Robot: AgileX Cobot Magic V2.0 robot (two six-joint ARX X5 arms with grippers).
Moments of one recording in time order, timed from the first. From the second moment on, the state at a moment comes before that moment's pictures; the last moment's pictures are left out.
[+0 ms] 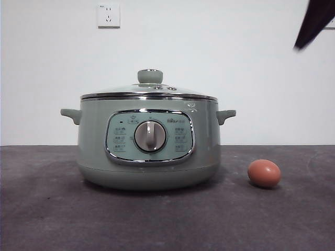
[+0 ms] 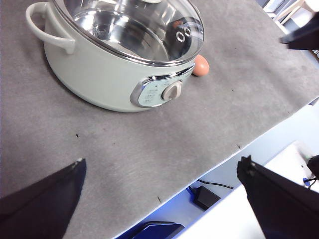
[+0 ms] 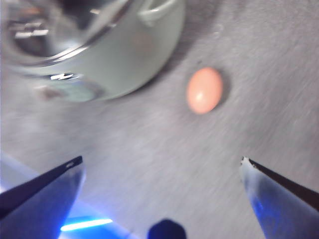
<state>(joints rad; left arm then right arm) 0.01 0.50 0.82 -1.06 0.68 0.07 0.16 1.09 0.97 -0.87 -0.39 -0.10</state>
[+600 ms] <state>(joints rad) 0.01 0.50 0.82 -1.06 0.68 0.07 0.32 1.52 0.97 -0.53 -0.13 -0.10</state>
